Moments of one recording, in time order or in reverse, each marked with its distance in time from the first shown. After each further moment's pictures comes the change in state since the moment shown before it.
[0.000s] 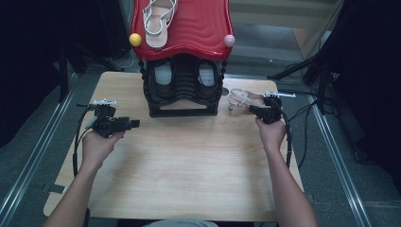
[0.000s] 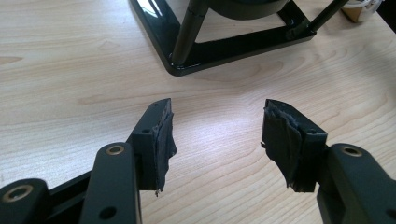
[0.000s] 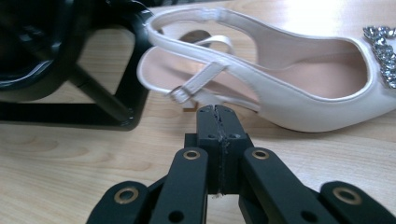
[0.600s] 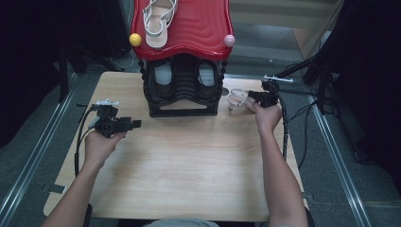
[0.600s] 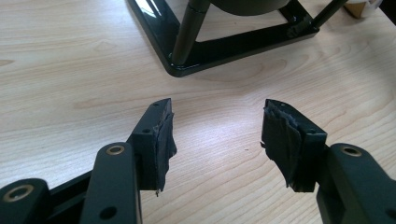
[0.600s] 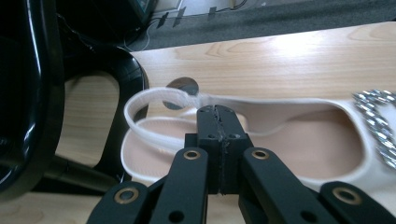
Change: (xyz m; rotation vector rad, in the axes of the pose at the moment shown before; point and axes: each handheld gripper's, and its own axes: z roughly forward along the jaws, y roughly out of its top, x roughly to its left) left arm 0.003 0.000 0.011 -0.005 -0.012 0.026; right arm 0.003 0.047 0.029 -0.052 -0.037 0.071
